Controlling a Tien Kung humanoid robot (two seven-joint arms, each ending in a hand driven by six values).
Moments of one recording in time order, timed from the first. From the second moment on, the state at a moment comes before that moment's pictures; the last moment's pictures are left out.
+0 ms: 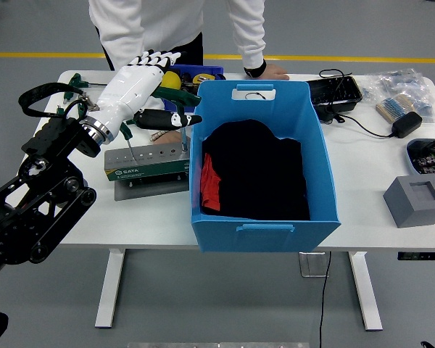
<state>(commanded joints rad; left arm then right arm) -0.62 0.24 -1.00 -1.31 2.12 0.06 0.09 0.19 -0.19 0.43 0.21 0.02 -0.23 -0.12</state>
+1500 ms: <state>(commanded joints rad) -0.86 0.15 -0.80 -0.85 2.16 0.07 0.09 0.19 -0.20 0.47 0.20 -0.04 -0.22 -0.14</state>
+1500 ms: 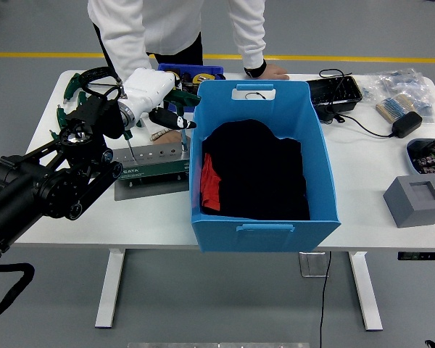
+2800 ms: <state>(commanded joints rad) -0.91 0.12 -0.74 -0.70 1.93 0.18 0.07 0.21 -0.21 0.46 0.20 -0.02 -0.22 -0.13</state>
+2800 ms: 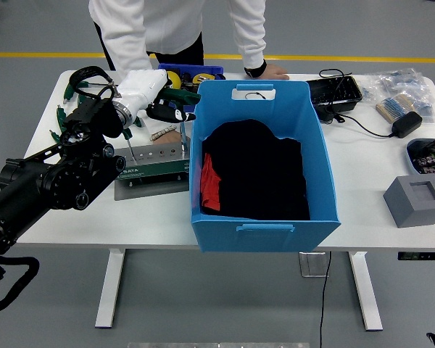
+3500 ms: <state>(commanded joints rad) -0.92 0.13 -0.72 -0.73 1.89 0.20 0.04 0.21 -0.21 0.46 0.20 -0.02 -0.22 -0.13</state>
